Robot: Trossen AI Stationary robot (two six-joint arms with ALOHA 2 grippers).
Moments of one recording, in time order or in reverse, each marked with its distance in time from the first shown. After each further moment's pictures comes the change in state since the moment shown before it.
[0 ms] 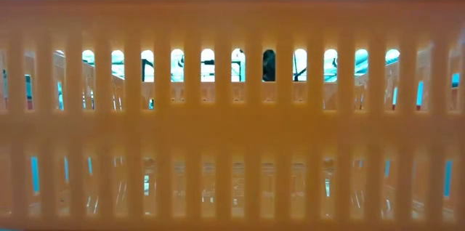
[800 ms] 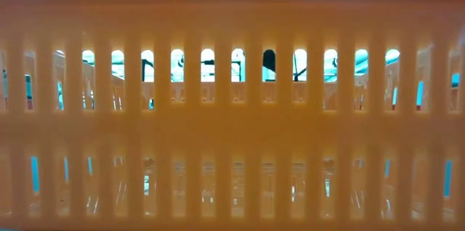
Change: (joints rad) left arm 0.008 -0.077 0.002 -0.026 -0.073 0.016; right arm 0.000 0.000 0.000 -0.004 0.000 -0.007
